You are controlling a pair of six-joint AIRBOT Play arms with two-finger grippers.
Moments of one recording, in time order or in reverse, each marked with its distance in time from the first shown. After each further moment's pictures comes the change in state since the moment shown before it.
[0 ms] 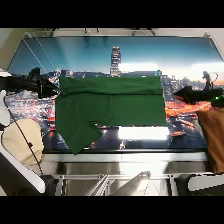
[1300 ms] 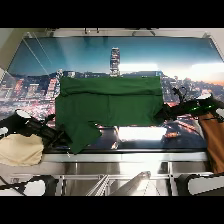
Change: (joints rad) left arm -0.152 0.716 -1.271 0.421 0.481 -0.026; right arm 0.218 0.016 -0.192 -0.095 0.032 0.036
